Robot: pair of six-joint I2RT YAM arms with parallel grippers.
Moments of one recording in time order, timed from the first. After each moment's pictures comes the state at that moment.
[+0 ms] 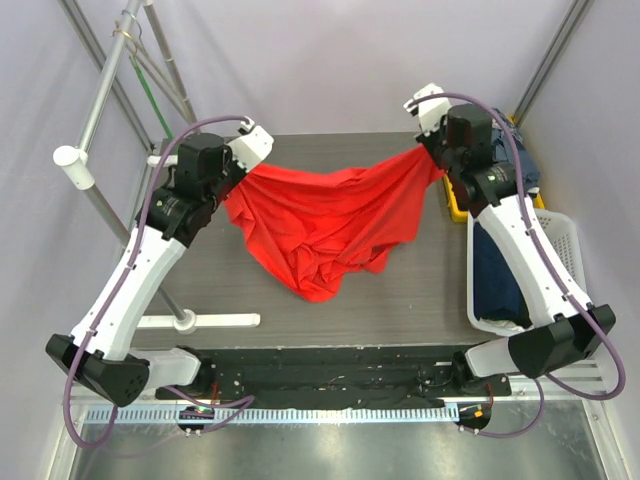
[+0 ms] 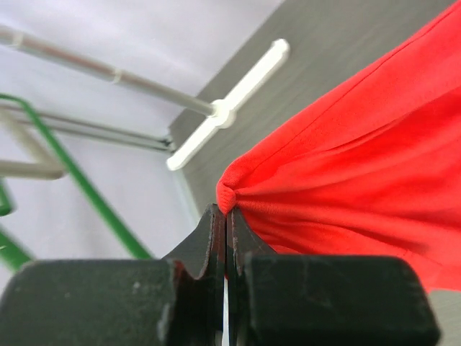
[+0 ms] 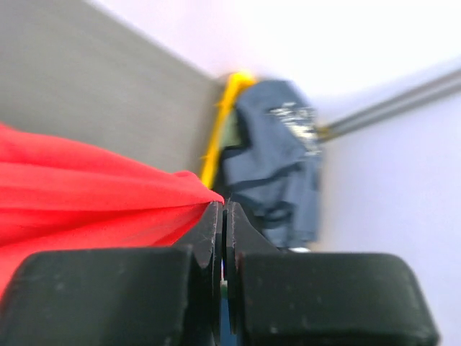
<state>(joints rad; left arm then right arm) -0.44 1.27 1.50 -0.67 -0.30 0.62 0.32 1.40 1.56 -0.52 0.27 -0.51</state>
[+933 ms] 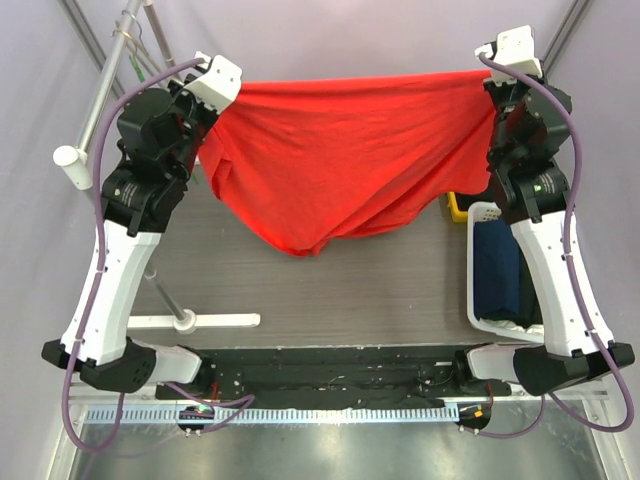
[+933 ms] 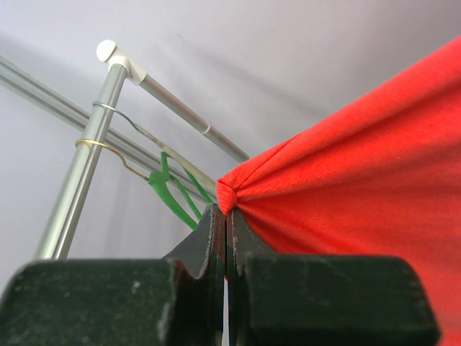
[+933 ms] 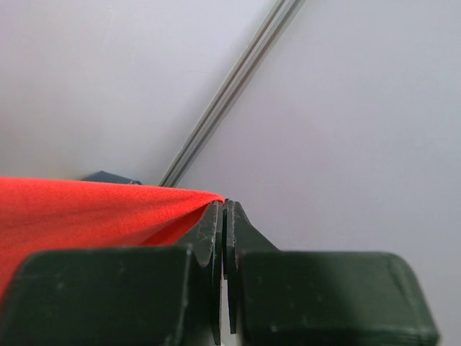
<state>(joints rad) -0.42 1.34 1.92 -0.58 -0.37 0.68 0.22 1.29 1.71 -0.17 0.58 -0.70</state>
